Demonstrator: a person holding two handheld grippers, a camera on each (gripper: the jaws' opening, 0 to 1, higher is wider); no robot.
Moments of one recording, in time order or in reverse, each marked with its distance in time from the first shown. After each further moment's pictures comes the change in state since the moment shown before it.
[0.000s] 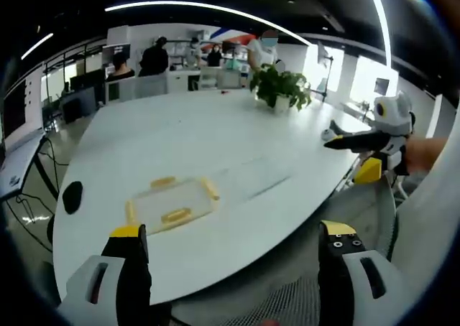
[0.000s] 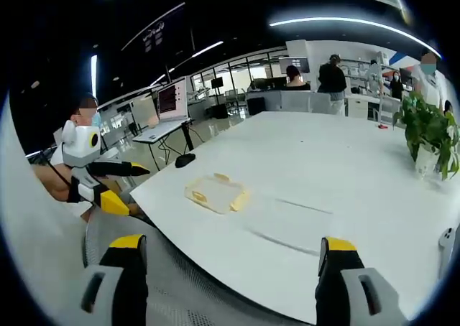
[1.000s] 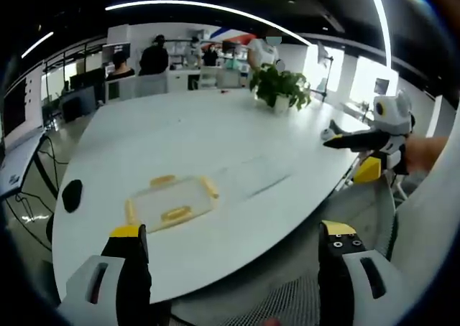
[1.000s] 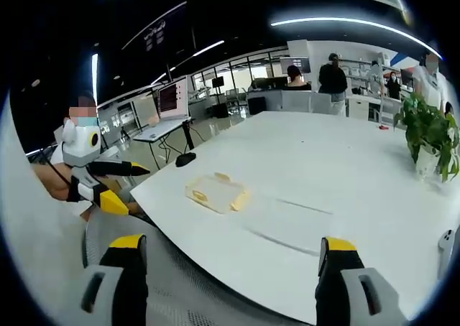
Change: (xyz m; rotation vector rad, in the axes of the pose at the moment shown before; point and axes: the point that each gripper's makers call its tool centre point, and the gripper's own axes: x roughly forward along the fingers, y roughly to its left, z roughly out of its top) left arm -0.001 0.000 -0.003 -0.004 0.002 -0.003; right arm 0.000 0.001 -0.001 -0.009 0.005 0.000
